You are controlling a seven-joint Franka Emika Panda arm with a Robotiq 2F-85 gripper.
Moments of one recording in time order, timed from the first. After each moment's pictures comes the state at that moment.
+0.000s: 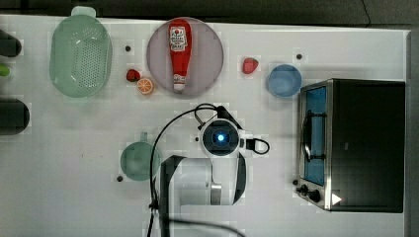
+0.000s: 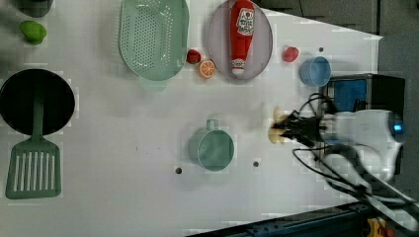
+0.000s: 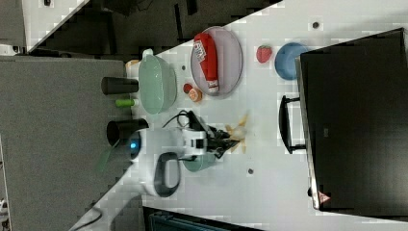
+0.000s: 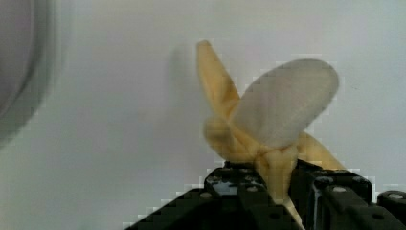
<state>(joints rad) -0.01 0.16 -0.01 -2.48 0.00 0.99 0.07</state>
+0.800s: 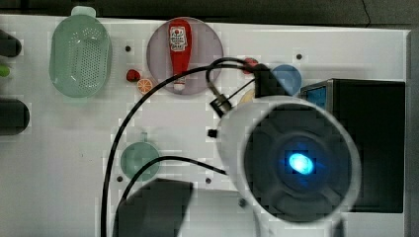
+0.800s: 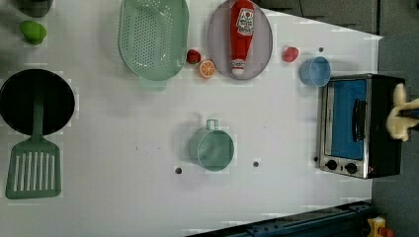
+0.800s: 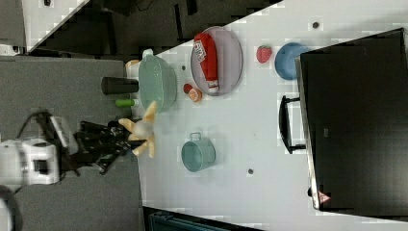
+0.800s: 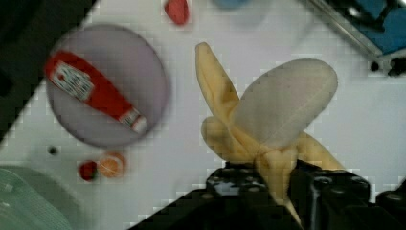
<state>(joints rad) -0.02 -0.25 -0.05 -1.91 -0.01 0.18 0.07</state>
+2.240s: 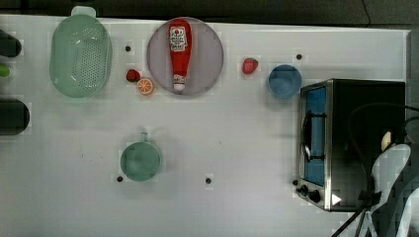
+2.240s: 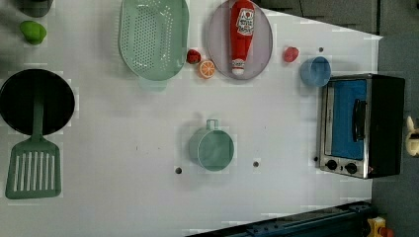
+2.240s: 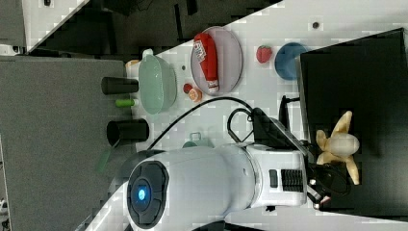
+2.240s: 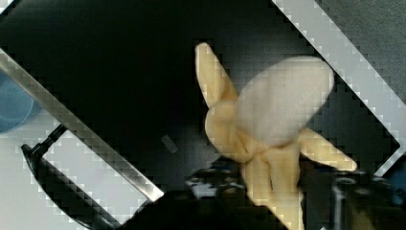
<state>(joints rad) -0.09 0.15 -0.67 -1.91 -0.02 0.47 -0.72</state>
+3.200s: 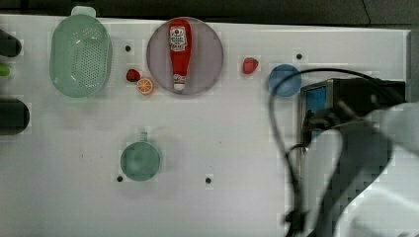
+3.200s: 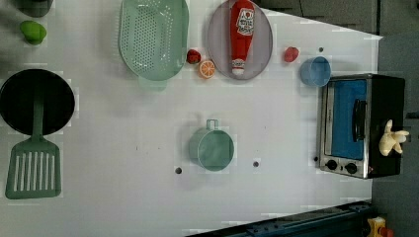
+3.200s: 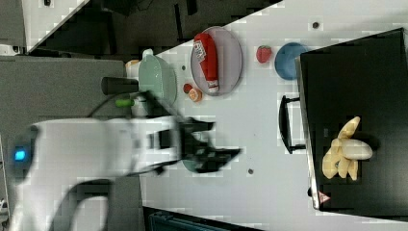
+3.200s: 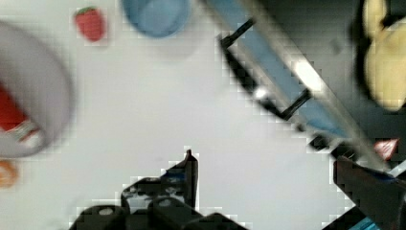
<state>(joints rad) -0.02 -0.04 -0.42 -1.87 0.01 0.18 -0.51</state>
